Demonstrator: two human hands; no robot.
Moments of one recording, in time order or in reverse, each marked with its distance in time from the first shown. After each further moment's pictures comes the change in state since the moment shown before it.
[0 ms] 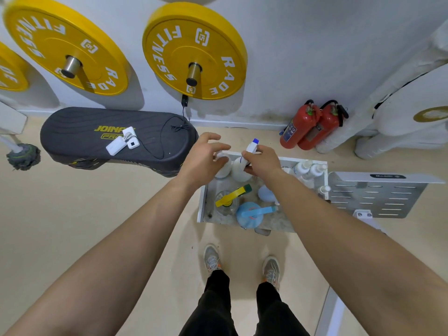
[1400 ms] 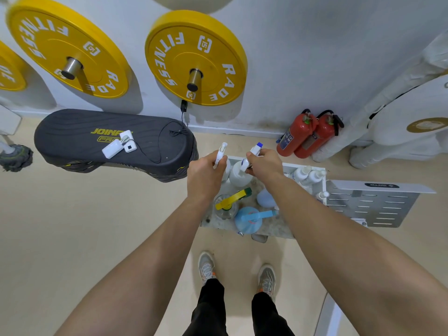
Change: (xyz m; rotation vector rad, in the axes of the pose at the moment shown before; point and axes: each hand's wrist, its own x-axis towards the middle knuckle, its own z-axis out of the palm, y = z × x) left_hand -0.017 -0.004 0.044 0.012 0.370 -0.167; right_hand 0.006 0.005 0.001 -0.076 0.099 -0.067
